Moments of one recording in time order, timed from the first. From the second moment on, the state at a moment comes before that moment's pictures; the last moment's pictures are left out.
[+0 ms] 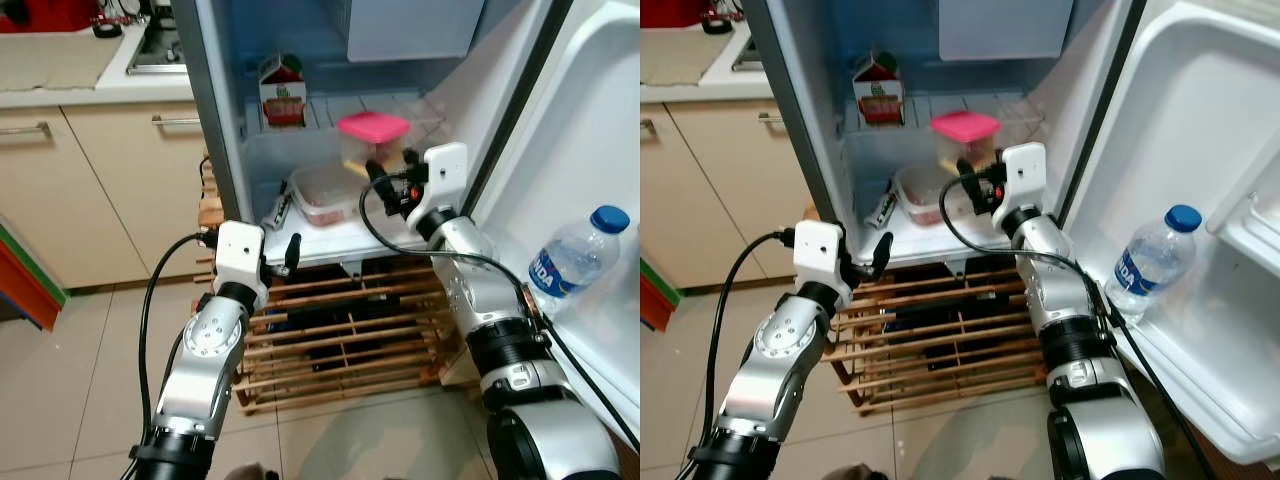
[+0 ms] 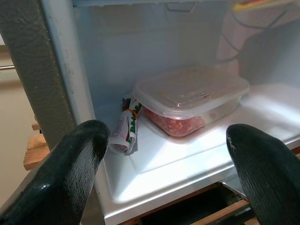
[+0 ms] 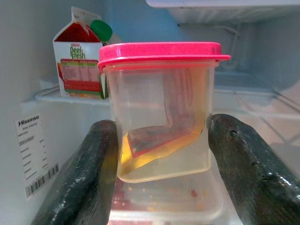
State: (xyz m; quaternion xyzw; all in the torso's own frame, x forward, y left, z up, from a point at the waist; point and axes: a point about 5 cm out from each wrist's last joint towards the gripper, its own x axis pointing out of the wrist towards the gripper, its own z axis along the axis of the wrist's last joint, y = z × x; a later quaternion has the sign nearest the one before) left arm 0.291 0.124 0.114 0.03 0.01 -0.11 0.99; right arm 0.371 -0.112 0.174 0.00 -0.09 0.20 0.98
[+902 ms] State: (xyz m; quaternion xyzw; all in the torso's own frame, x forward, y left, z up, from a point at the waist) left arm 0.271 0.102 0.103 0.07 0.00 -0.28 0.96; right arm 0.400 -0.099 0.208 -0.02 -0.12 0.18 0.97
